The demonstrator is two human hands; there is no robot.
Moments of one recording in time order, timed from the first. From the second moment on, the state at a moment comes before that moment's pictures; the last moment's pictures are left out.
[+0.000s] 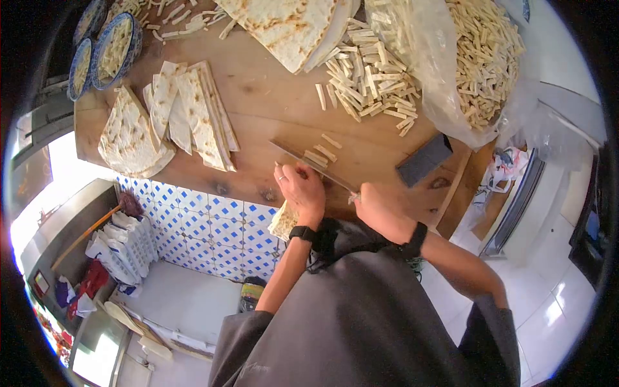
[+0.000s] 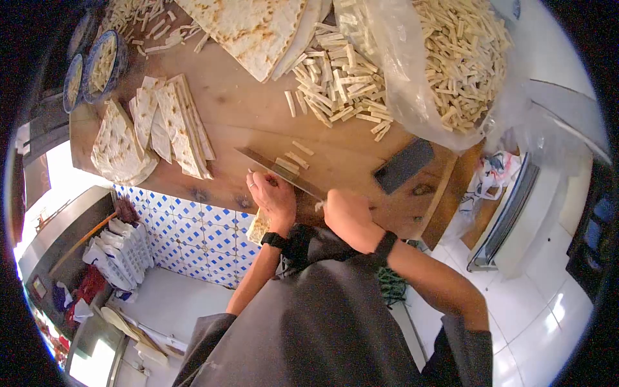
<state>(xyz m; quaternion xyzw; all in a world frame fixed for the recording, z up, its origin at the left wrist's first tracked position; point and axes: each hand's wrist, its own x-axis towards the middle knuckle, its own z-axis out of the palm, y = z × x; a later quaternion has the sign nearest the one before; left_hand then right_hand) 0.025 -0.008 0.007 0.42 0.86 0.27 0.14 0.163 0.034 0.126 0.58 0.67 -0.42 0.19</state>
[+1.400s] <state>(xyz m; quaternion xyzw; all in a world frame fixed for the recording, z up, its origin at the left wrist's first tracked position) 0.030 -0.010 0.003 0.42 0.85 0.31 0.04 0.180 -0.002 0.129 0.57 0.70 -0.42 0.06</state>
